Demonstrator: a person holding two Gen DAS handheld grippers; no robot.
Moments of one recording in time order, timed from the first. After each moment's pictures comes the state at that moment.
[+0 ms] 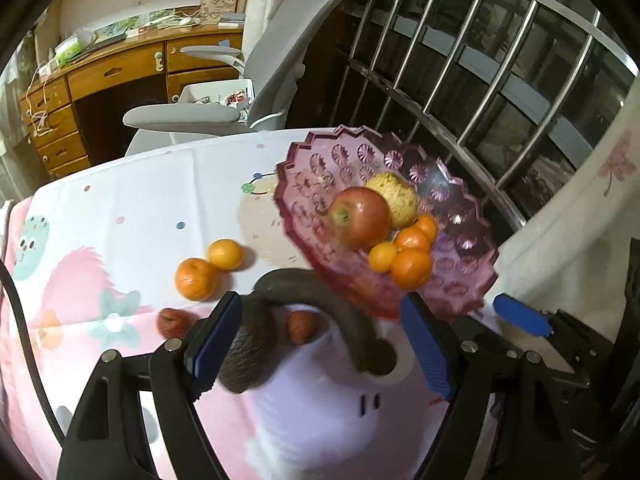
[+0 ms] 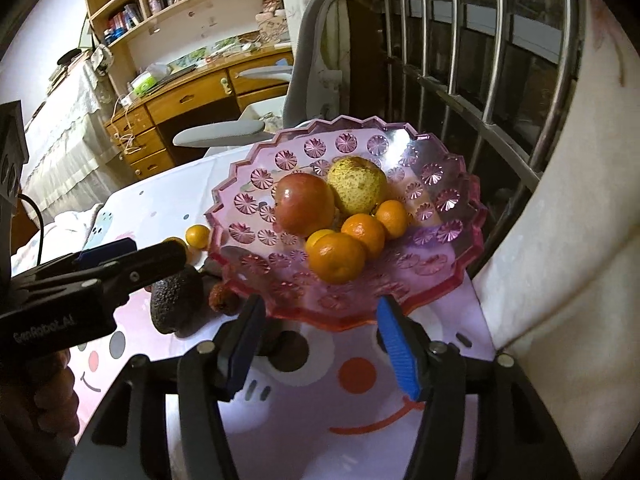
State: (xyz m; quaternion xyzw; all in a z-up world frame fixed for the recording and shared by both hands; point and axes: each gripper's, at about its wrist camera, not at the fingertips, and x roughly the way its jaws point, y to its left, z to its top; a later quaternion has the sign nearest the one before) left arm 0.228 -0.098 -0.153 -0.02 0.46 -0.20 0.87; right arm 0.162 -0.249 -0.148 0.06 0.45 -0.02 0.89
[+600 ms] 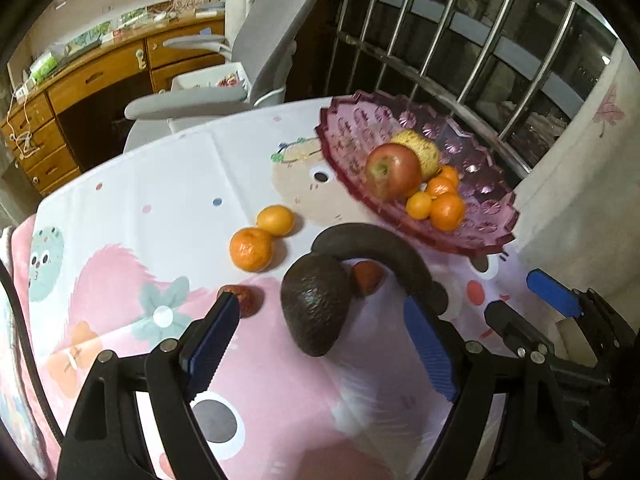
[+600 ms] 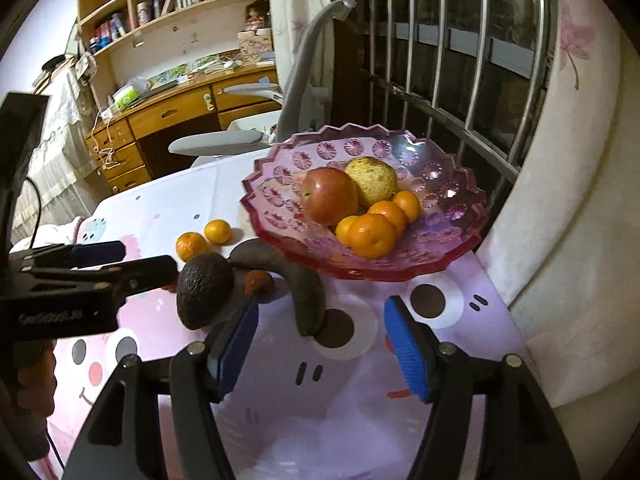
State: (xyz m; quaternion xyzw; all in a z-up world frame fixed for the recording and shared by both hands) left arm 0.232 -0.046 -0.170 0.04 0.49 -0.23 0.84; right arm 0.130 -0.182 -0.151 0.05 0.41 -0.08 0.91
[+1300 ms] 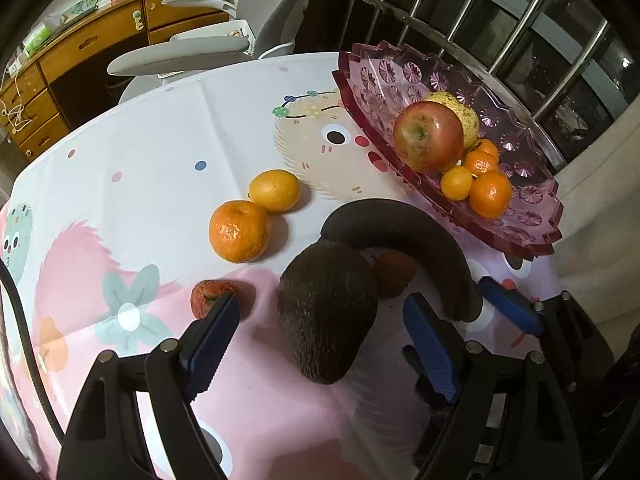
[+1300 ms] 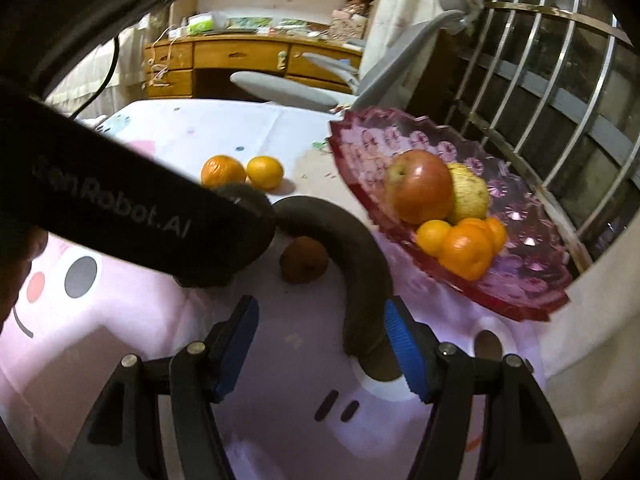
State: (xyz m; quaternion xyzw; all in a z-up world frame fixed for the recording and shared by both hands) left arm 0.269 -0.070 -0.222 0.03 0.54 -0.22 0.81; right arm 0.168 -0.133 -0.223 -0.12 0.42 0.01 0.90
